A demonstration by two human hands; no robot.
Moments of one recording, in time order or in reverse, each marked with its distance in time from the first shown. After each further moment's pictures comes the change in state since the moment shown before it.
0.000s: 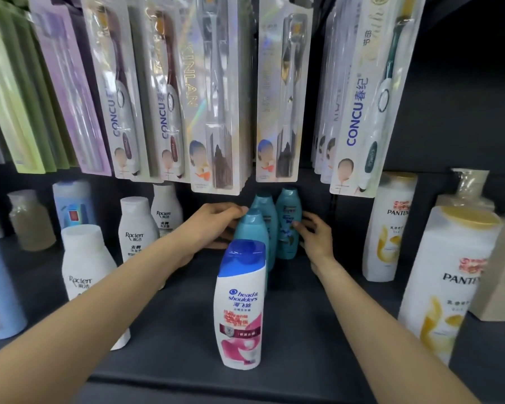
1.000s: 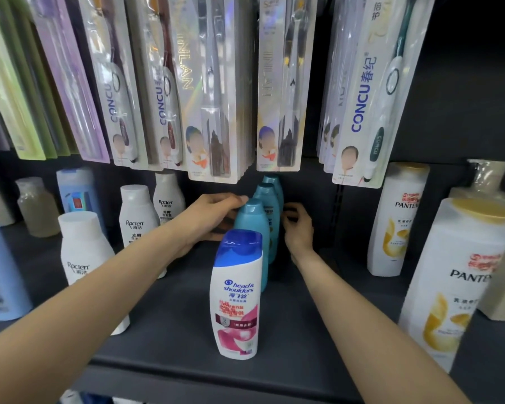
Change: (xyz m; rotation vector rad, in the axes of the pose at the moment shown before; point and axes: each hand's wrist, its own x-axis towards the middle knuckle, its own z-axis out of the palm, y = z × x) left_hand 0.006 -0.007 0.001 -0.057 0.009 -0.042; right_hand -0.003 0.009 0.035 -0.115 -0.017 -0.071
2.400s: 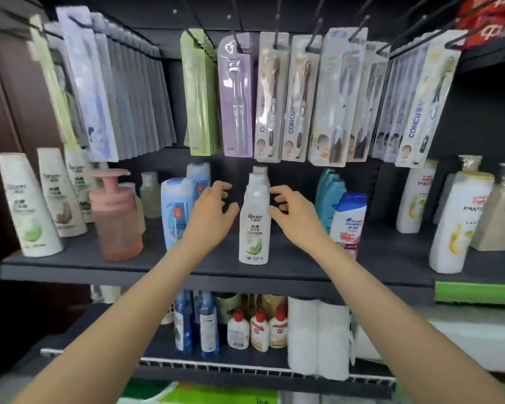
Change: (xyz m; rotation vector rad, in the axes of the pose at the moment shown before) left_hand -0.168 -0.050 -0.187 0.515 0.360 0.405; right_hand -0.263 -0.185 0.120 -0.591 -0.250 -0.316
